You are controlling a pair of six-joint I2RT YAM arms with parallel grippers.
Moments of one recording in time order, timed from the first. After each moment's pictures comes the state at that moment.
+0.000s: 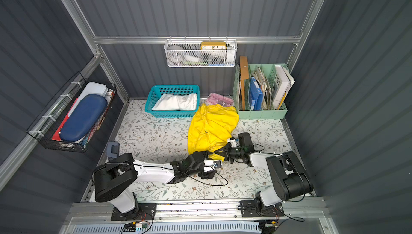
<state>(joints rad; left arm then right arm) -1.13 1.70 0.72 0.38 -0.05 0.60 0.24 1.50 0.46 0.28 -0.92 1.17</state>
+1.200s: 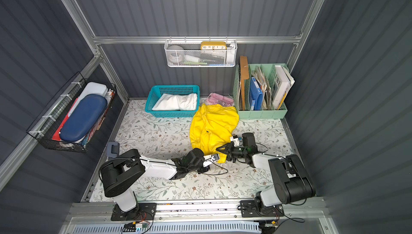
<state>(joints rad) -1.04 1.76 0.76 0.32 -0.01 0.45 0.19 1.44 0.44 0.28 -0.93 1.10</state>
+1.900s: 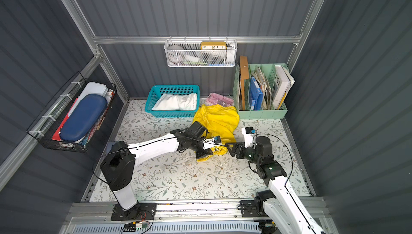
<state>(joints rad) -0.87 1.83 1.34 -0.55 0.43 0.57 0.17 0.66 0.45 -0.20 -0.50 0.41</state>
